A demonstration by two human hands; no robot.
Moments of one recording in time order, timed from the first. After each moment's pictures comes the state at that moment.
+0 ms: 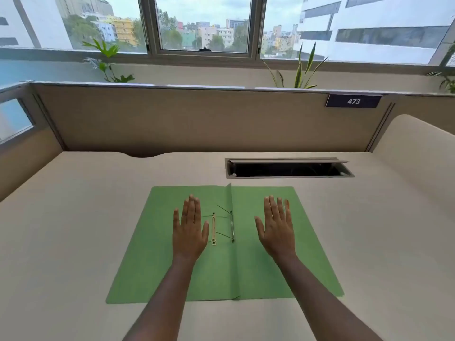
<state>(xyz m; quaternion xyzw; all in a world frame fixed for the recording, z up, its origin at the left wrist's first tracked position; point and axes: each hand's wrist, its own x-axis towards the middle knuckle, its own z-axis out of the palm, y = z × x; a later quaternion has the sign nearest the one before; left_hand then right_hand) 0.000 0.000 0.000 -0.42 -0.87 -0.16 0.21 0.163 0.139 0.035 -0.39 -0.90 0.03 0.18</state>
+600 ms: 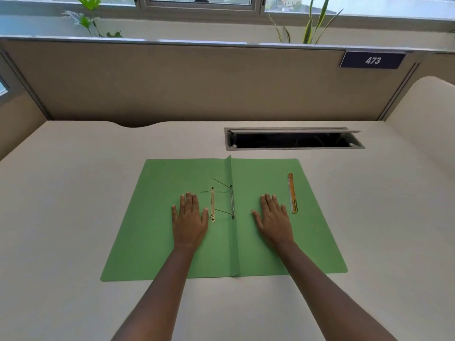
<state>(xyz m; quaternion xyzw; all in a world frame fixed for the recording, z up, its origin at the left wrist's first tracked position) 0.020 -0.001 -0.012 -0.34 -0.93 -0.14 -0.06 0.169 0.140 -0.010 -0.38 -0.92 0.12 0.05</state>
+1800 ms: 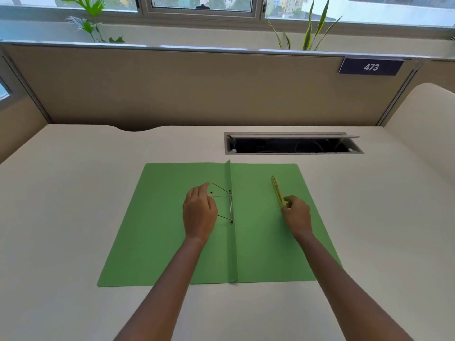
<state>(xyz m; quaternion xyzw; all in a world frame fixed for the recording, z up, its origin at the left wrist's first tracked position) 0.040 0.026 0.041 -0.31 -0.87 -0.38 0.04 0.183 0.178 0.030 -0.53 -0.76 0.31 0.23</state>
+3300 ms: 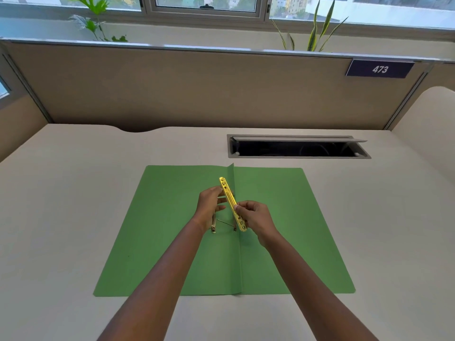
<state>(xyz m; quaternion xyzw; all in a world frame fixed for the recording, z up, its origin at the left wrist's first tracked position) 0.014 0.061 0.050 -0.13 -0.66 -0.64 -0.37 0.120 0.121 0.043 -0.39 -0.64 0.64 0.18</state>
